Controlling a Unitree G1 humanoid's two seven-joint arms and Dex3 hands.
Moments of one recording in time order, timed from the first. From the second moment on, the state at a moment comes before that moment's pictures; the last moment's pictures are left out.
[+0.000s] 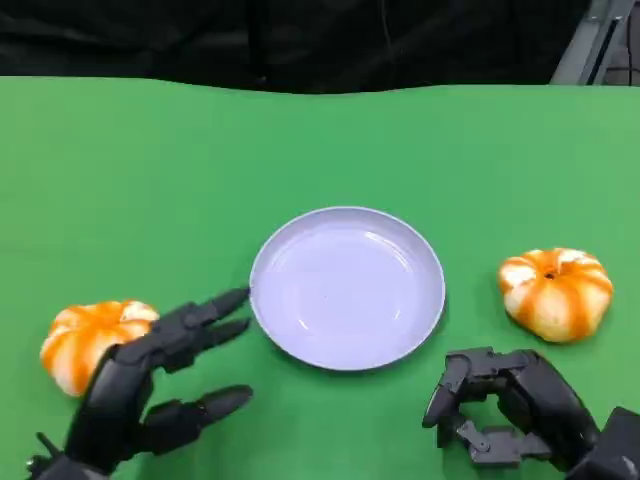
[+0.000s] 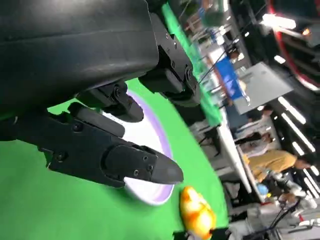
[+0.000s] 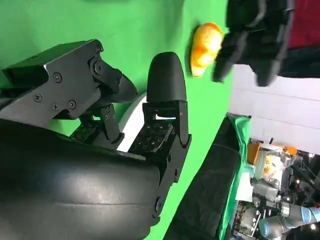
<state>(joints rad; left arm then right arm) -0.06 0.10 0.03 0.64 0.00 -1.01 -0.27 -0.22 -0.03 0.05 0.91 0.06 -0.97 0.50</state>
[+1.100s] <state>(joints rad) 0.06 0.32 0.10 0.29 0.76 -0.56 0.39 -0.22 -0.03 0.05 0.92 0.06 -0.97 0.52</state>
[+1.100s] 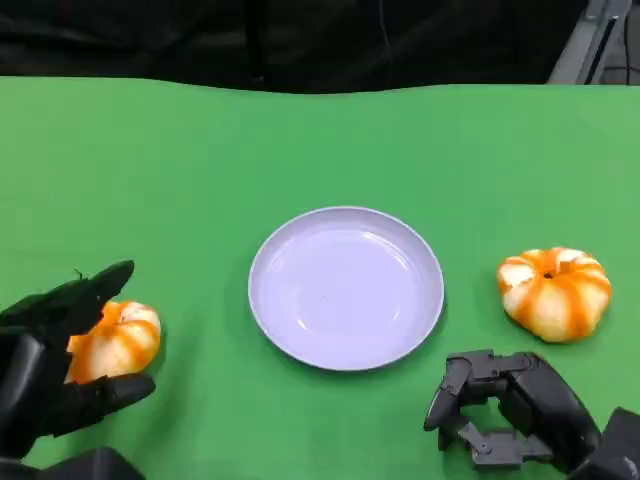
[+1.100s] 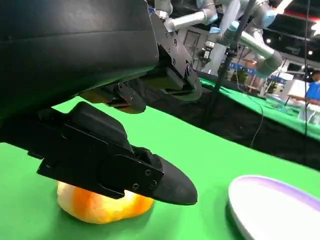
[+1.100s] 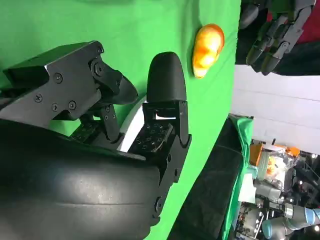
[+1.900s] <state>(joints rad) -0.09 0.44 -0.11 0.52 0.79 -0.31 0.40 -0.20 -0.03 0.05 0.89 0.06 -0.96 0.52</state>
